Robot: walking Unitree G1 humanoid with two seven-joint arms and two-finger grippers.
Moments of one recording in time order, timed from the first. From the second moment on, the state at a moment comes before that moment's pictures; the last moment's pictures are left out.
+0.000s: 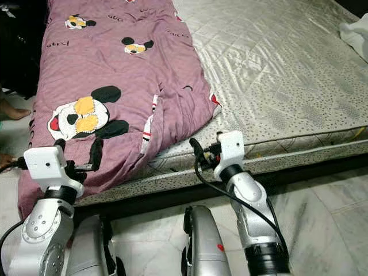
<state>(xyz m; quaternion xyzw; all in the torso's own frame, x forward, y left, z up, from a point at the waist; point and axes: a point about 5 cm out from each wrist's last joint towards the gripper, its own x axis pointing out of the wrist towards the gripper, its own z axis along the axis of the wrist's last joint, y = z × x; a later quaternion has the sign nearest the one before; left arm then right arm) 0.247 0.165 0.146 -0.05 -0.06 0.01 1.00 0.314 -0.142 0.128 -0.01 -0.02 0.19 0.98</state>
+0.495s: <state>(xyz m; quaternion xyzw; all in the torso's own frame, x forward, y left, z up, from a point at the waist) 0.245 0.164 0.144 -0.05 -0.06 0.01 1.00 0.315 -0.144 0.124 -0.02 -0.01 0.18 0.98</state>
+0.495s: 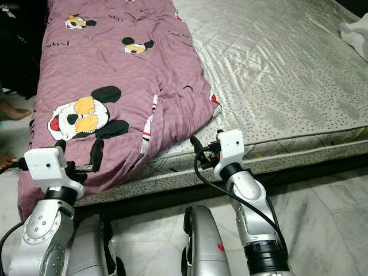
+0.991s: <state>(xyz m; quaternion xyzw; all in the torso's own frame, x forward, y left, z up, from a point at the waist) 0.245 0.161 0.144 -0.05 -0.06 0.00 1.00 0.315 -0.146 0.124 -0.02 -0.01 0.17 0.98</state>
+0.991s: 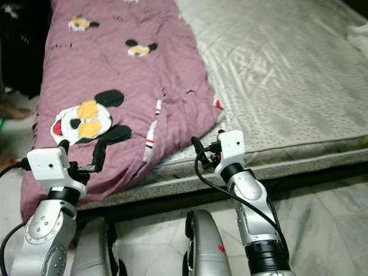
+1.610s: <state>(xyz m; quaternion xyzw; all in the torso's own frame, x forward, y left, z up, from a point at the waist) 0.240 0.170 0.141 -0.05 -0.06 0.02 1.00 0.320 -0.137 0.128 -0.03 -0.03 0.20 0.98</state>
